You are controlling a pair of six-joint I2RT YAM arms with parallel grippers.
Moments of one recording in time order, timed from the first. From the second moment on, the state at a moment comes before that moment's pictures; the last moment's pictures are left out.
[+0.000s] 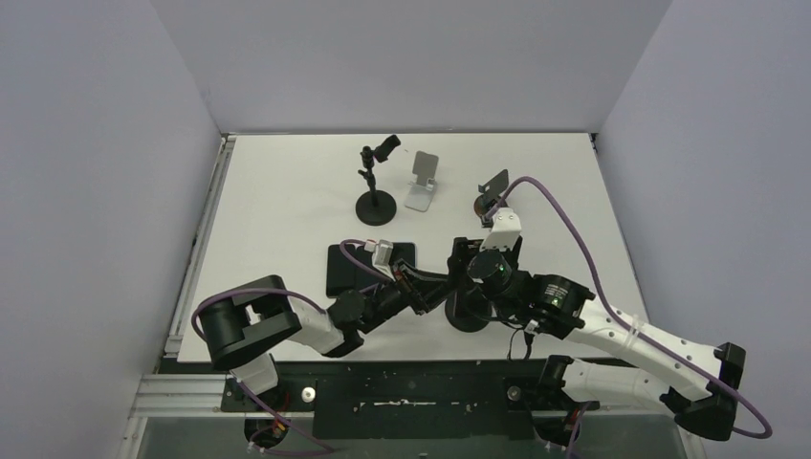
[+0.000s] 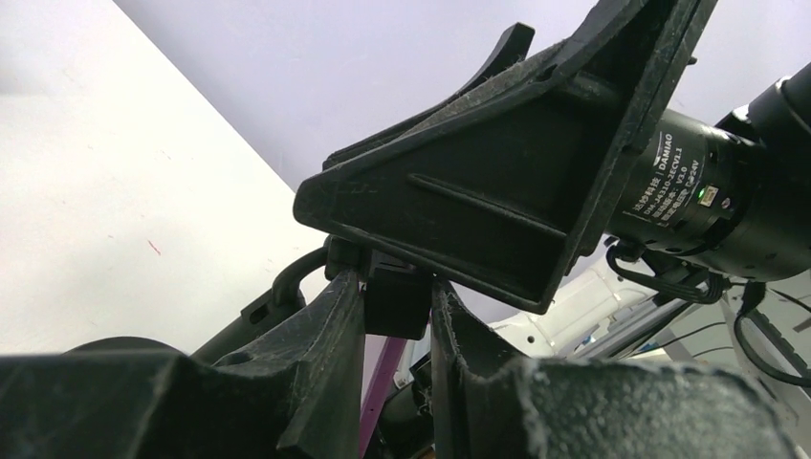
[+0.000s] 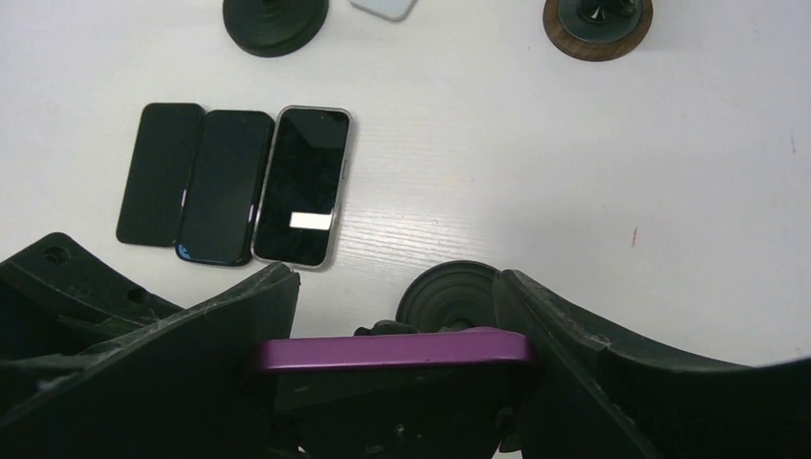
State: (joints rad) left arm -1.12 1.66 0.42 1.56 -0.07 -0.91; right arm 1.05 0.97 0.94 -0.68 0.67 0.65
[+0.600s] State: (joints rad) left arm -1.09 1.68 0.44 1.56 -0.03 -1.03; right arm 1.04 0.71 0.70 -0.44 0.64 0.74
